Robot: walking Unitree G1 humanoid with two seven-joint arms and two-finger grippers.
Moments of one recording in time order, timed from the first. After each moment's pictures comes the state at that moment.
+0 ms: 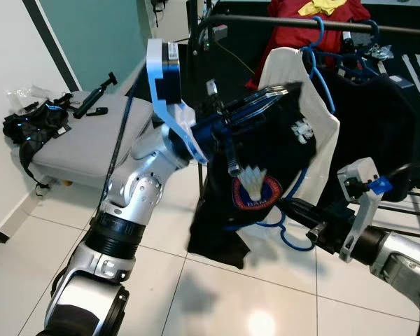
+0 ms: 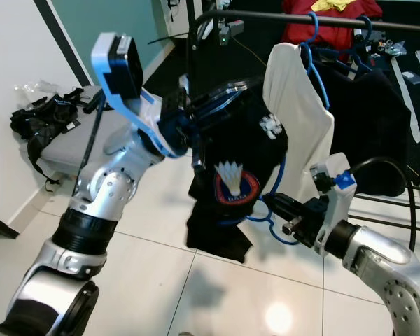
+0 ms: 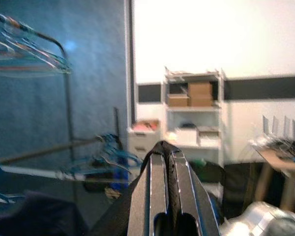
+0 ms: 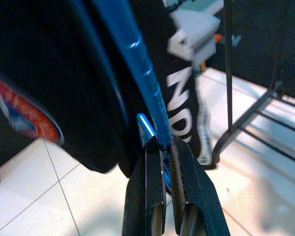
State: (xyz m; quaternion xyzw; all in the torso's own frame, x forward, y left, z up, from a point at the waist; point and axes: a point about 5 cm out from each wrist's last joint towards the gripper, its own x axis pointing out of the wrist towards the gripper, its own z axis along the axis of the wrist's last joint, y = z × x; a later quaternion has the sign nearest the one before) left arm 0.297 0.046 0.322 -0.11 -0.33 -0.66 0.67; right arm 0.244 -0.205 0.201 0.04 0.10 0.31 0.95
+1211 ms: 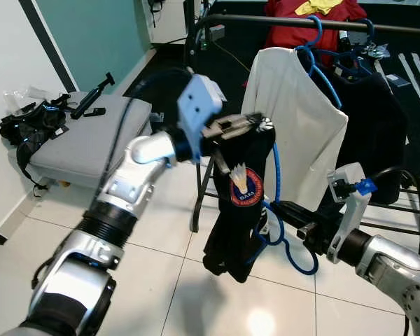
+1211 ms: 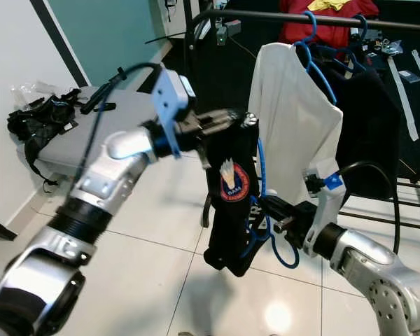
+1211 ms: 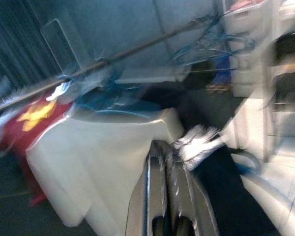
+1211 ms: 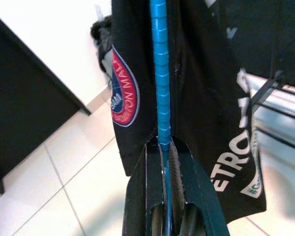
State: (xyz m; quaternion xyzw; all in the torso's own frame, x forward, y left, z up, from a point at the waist) left arm 0.361 0.076 0.297 0.15 -0.26 -0.44 0.85; right arm 0.248 -0.197 0.198 0.07 0.09 0.30 0.95
